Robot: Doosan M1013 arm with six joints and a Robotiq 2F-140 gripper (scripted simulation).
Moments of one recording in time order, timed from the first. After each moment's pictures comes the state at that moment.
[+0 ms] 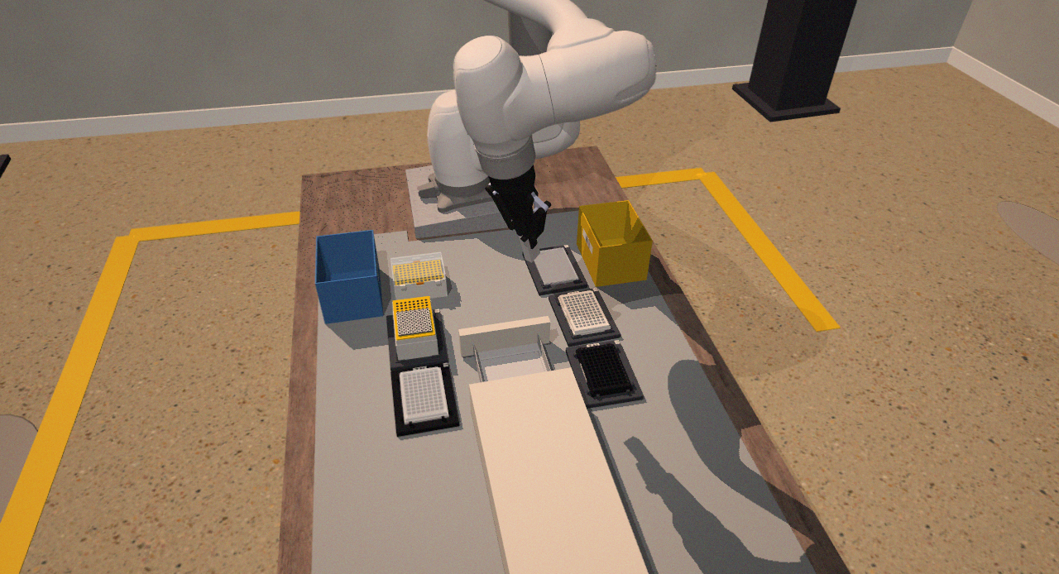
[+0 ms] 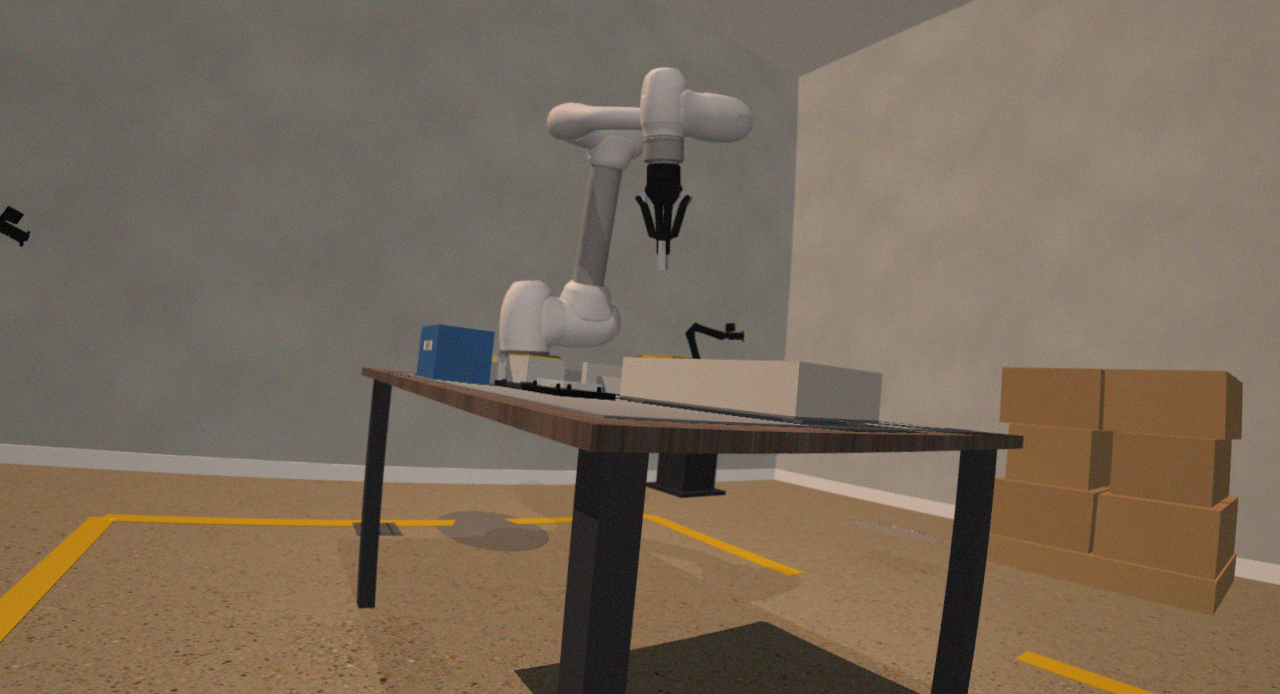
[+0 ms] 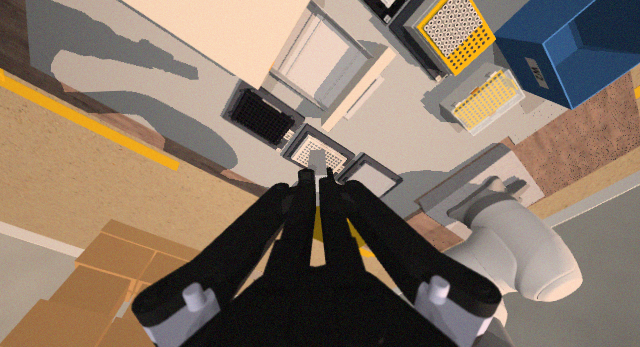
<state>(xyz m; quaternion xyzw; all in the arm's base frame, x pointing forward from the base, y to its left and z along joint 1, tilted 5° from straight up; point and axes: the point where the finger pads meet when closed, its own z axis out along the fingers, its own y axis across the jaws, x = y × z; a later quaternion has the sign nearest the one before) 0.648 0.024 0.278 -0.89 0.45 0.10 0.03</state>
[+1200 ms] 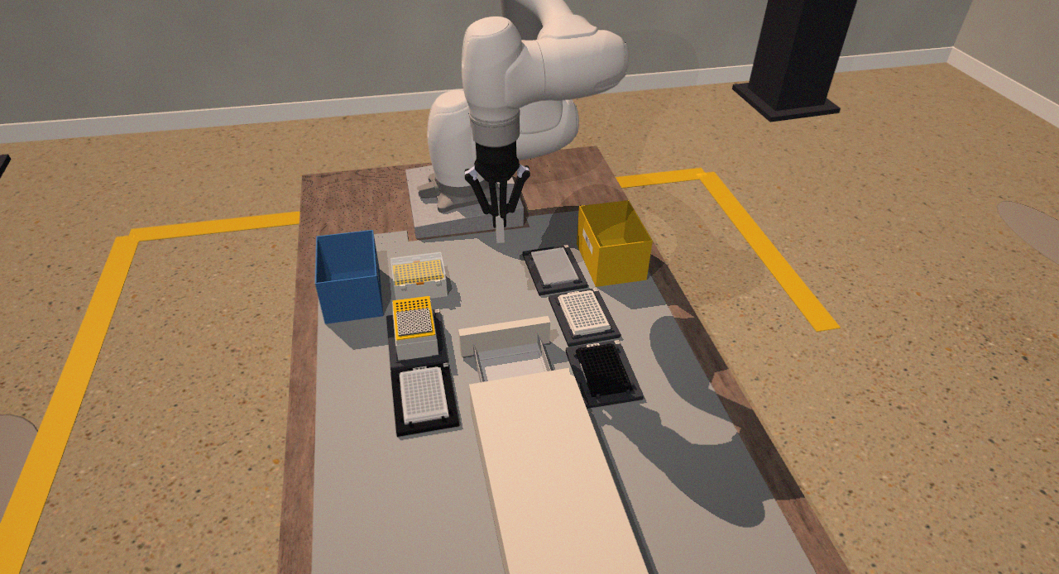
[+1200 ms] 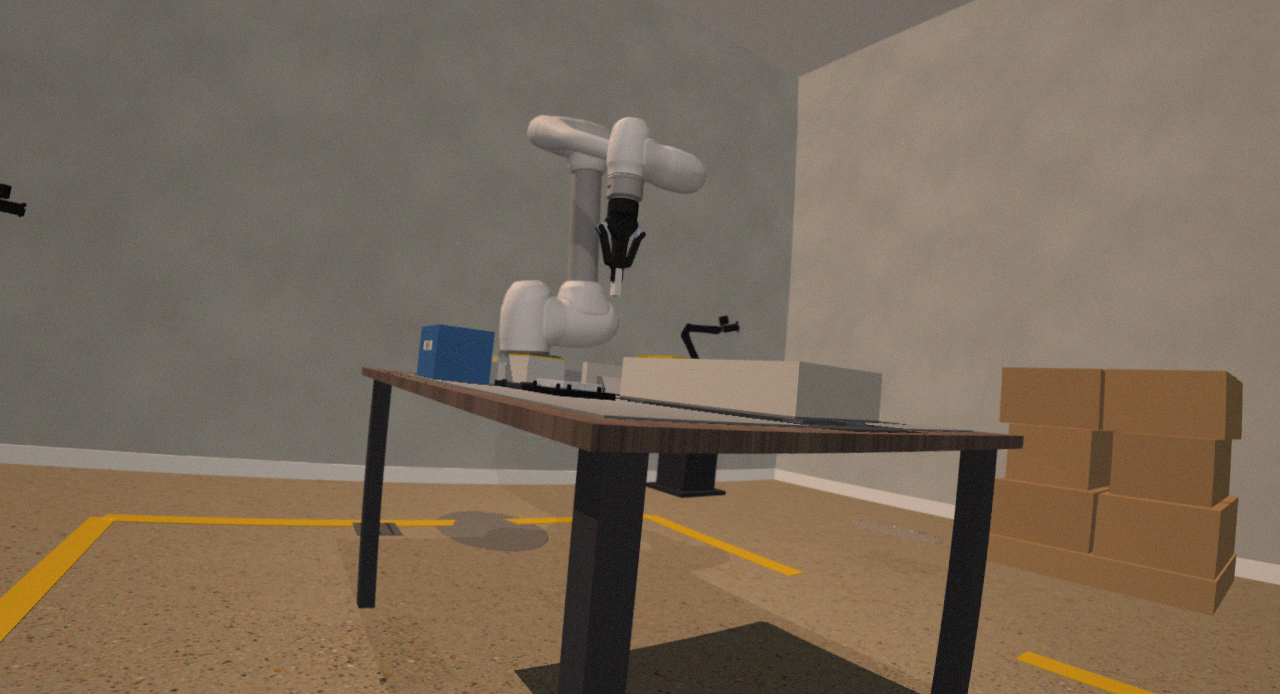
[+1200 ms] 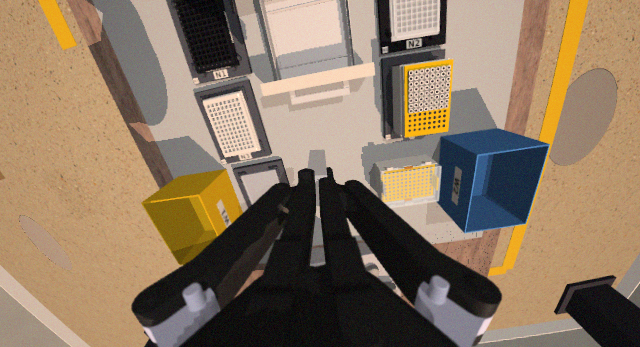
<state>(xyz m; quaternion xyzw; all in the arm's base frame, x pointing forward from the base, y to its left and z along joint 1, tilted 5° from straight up) 0.503 -0.003 0.226 -1.00 0.09 0.01 -0.03</state>
